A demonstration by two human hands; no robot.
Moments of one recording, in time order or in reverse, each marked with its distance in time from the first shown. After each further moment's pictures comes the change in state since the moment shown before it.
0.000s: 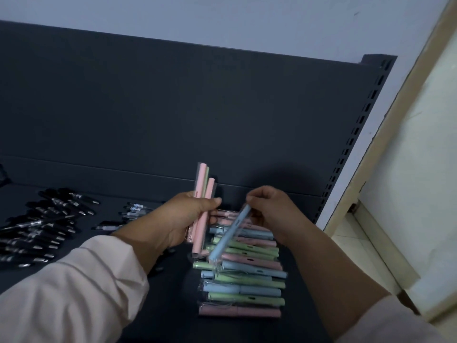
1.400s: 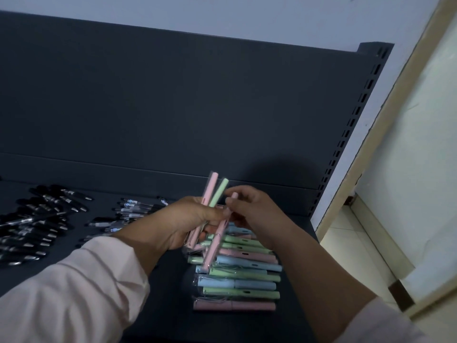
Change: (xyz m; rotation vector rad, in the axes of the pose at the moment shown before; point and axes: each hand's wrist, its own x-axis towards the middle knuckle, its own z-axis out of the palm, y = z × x) left_hand -0.006 -0.007 0.013 0.154 -0.196 -0.058; right_hand -0.007 0.013 0.015 -0.004 -0.150 -0.057
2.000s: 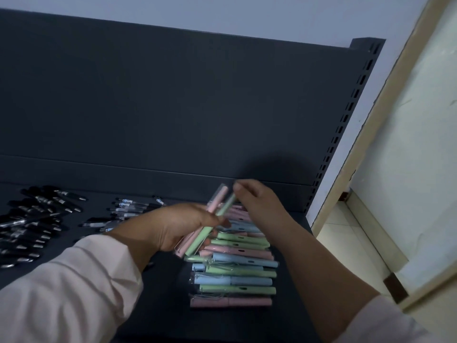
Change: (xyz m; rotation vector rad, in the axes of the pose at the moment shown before) left_hand -0.002 -0.003 -0.001 0.097 -0.134 -0.176; right_hand -0.008 -0.005 -0.011 -0.157 0.165 -0.129
